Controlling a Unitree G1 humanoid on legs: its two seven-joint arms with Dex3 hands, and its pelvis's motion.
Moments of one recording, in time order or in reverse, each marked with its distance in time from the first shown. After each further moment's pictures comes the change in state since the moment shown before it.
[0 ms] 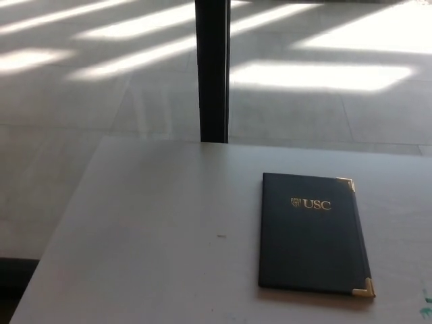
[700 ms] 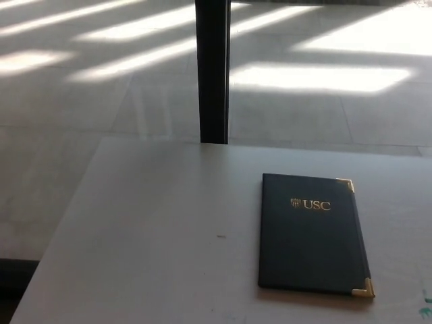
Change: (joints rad) left_arm -0.053 -0.058 0.215 0.211 -0.266 0.121 -0.015; right_arm -0.003 -0.008 -0.019 0.000 0.023 0.011 -0.010
